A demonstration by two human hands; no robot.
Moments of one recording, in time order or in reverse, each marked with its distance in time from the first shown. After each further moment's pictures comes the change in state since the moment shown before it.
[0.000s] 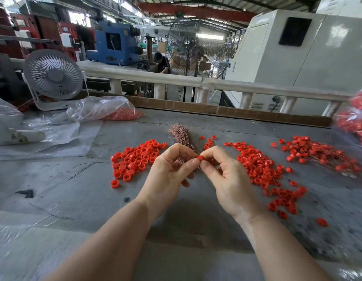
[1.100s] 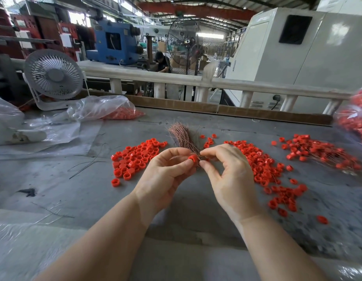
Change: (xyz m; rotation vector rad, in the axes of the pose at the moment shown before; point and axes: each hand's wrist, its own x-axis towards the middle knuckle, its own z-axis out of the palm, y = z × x) left_hand 0.007 -0.010 -0.005 -0.625 0.070 -0.350; right_hand -0.001 0.001 0.004 -0.301 0.244 -0.200
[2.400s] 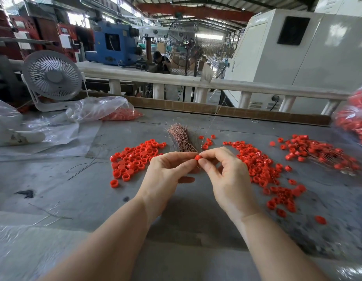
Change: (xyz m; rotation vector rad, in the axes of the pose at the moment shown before) left_hand -0.010 0.002 0.008 0.414 0.035 0.127; right_hand 0.000 0.002 0.004 0.162 -0.087 0.200
